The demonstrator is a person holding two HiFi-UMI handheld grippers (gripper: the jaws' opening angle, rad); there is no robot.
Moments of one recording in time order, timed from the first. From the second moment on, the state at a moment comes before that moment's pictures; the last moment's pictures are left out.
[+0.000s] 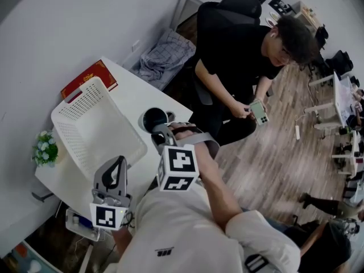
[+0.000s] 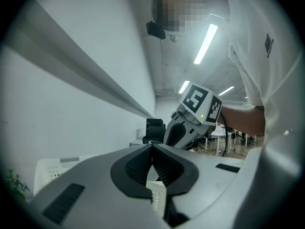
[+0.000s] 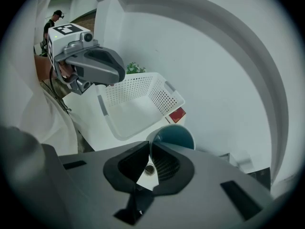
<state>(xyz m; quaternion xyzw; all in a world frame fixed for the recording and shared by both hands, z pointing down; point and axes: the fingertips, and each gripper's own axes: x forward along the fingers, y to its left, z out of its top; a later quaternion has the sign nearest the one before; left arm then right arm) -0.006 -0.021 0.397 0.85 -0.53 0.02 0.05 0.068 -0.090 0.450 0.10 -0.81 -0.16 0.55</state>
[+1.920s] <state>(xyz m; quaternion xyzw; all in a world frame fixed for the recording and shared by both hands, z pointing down) 0.035 -0.050 0.433 0.86 -0.50 0.05 0.10 0.113 -0.103 0.633 0.07 -0.77 -0.07 0.63</state>
